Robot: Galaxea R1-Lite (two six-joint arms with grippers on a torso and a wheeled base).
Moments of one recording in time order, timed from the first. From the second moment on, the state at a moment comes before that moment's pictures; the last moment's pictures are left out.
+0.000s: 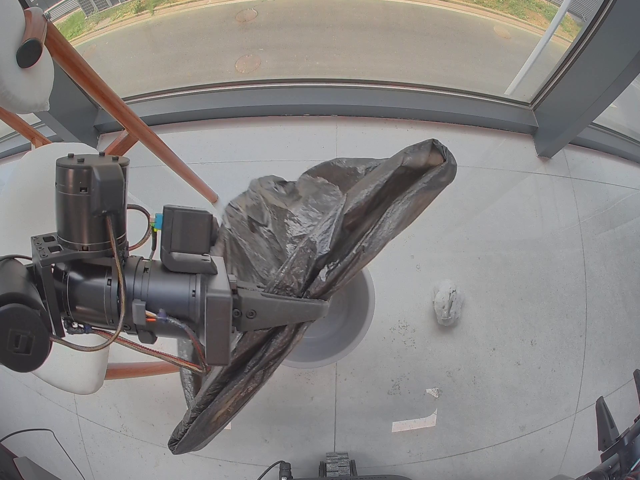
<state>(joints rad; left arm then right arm) -0.59 1.52 -0.86 -0.33 -0.72 -0.19 0.00 0.02 -0.02 0.01 0.02 0.00</state>
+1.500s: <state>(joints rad) -0.61 1.63 -0.92 -0.32 -0.40 0.01 0.18 0.20 -0.19 -0.03 0.06 0.18</state>
